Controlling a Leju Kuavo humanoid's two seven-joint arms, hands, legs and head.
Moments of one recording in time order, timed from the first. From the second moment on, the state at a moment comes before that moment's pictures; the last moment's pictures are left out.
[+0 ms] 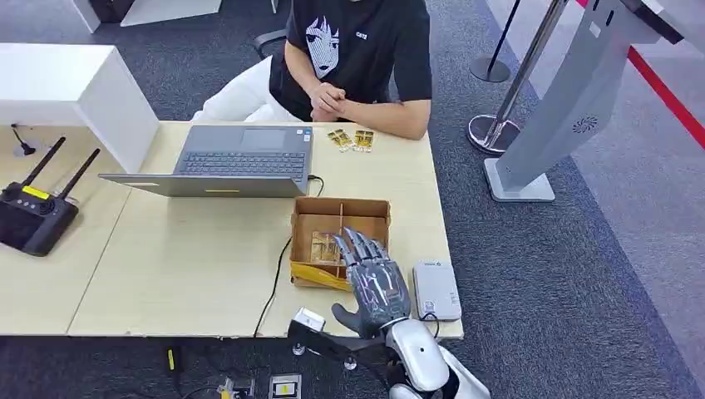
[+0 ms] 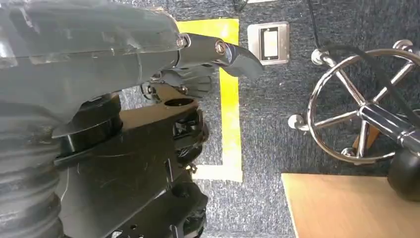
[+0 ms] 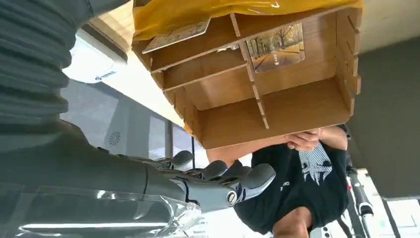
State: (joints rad) left arm -0.10 0.07 -1.10 -0.60 1.15 -0.04 -0.41; right arm -0.21 -0.05 0.82 -1.30 1.09 -0.09 0.25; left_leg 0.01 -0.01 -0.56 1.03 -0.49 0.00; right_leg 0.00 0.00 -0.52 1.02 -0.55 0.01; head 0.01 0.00
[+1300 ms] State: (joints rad) left arm -0.11 0.08 -1.10 -0.61 1.18 -0.04 -0.41; right arm -0.27 -0.01 0.83 -1.05 1.28 -0.23 0.35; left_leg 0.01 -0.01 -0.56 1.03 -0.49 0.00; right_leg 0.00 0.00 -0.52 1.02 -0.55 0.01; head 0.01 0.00
